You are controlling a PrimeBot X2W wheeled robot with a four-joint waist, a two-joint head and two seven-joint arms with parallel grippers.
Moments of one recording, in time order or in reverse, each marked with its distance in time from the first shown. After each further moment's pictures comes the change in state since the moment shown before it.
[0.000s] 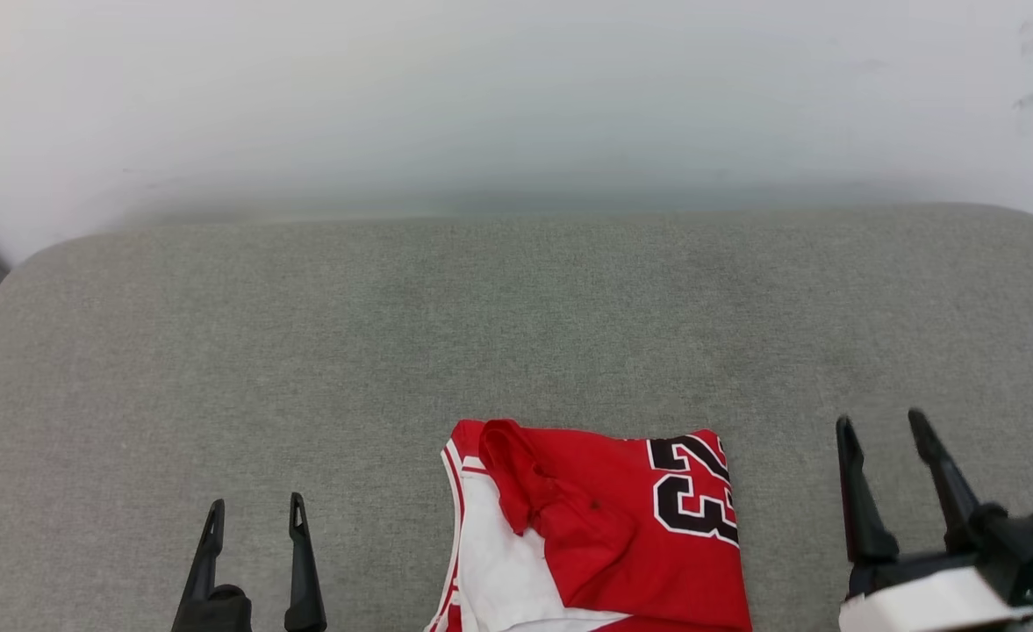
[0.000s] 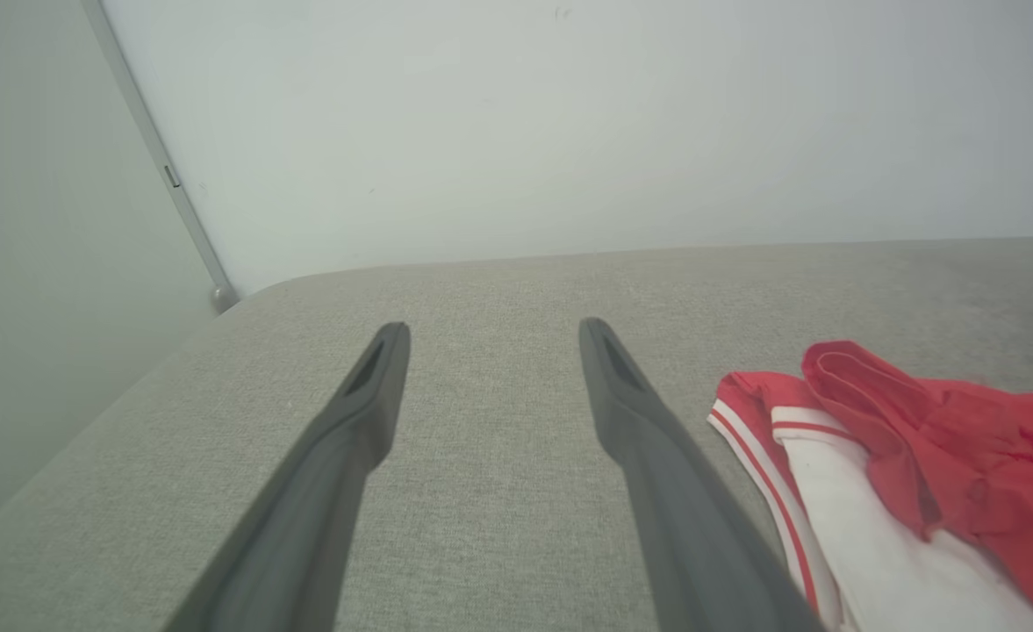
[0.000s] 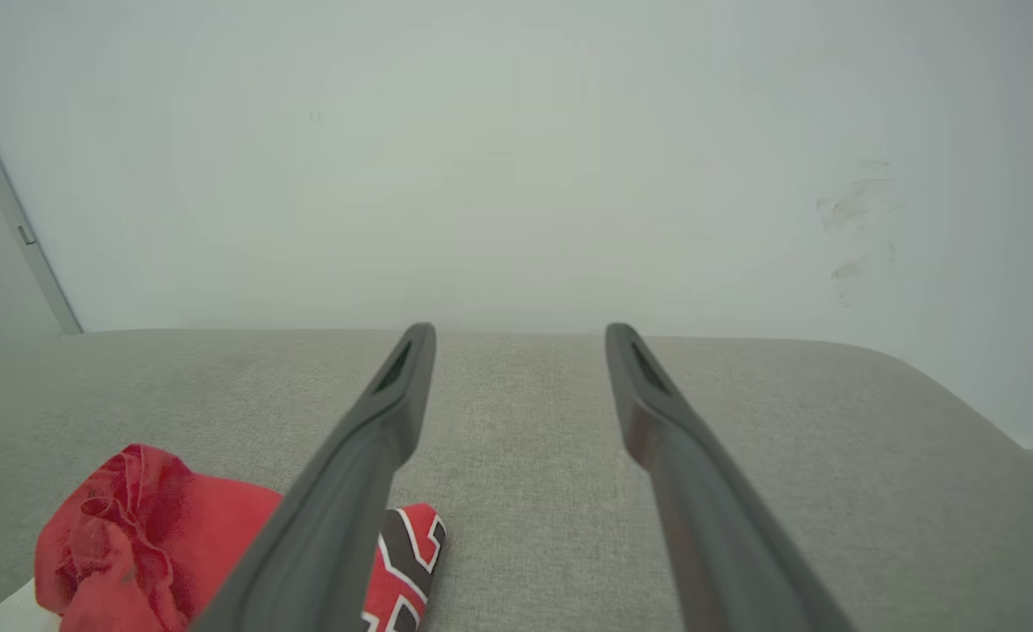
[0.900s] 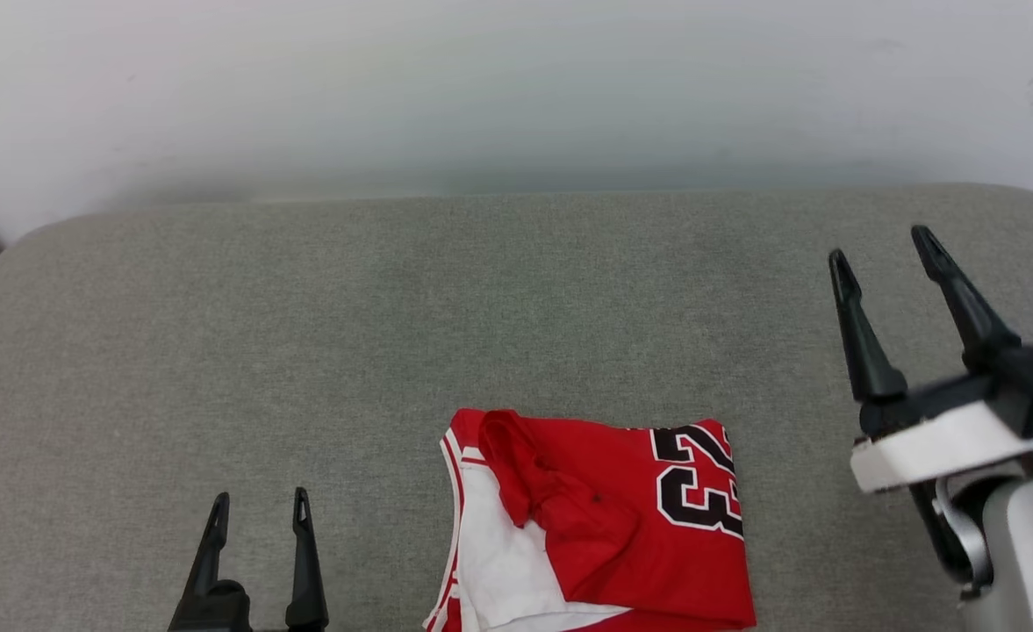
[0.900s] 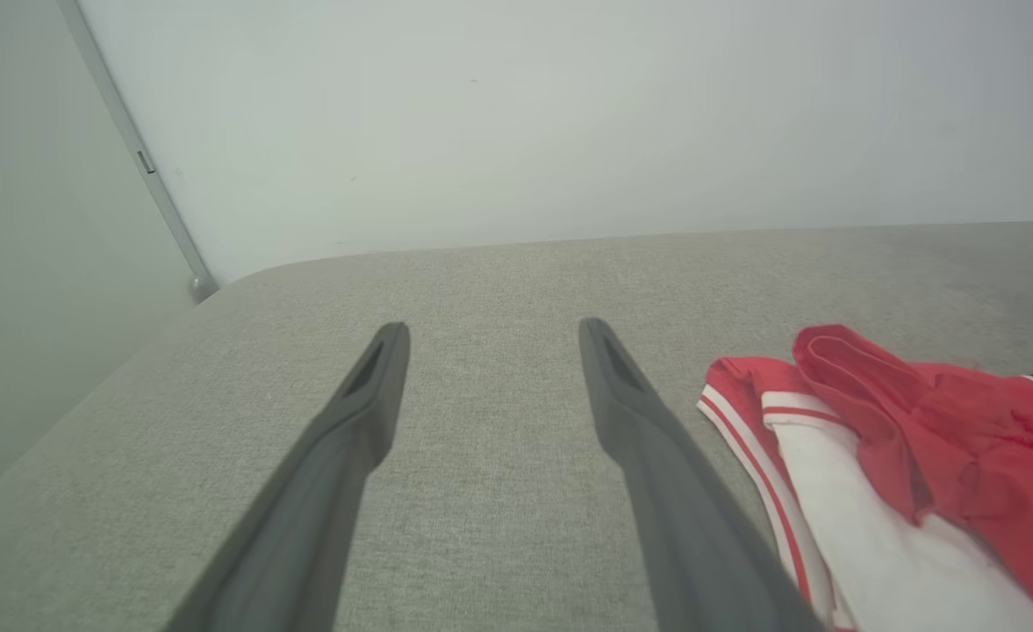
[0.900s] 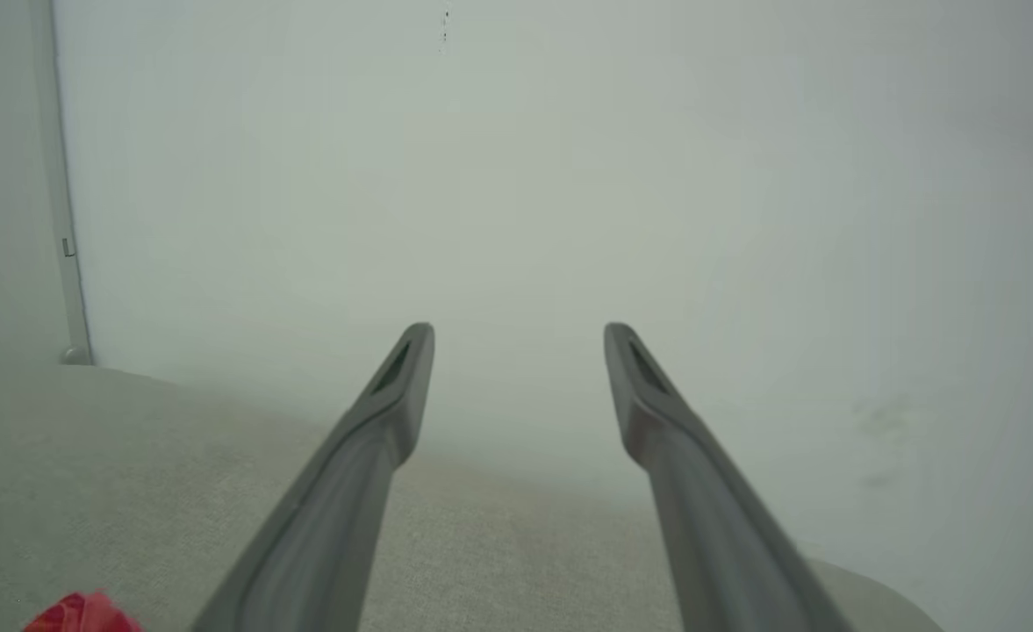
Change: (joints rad) left arm -0.001 -0.002 0.007 -0.007 -0.006 -0.037 0.000; right arm -0.253 -0.110 0.082 -0.054 -0.022 0.000 0.075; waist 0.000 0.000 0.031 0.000
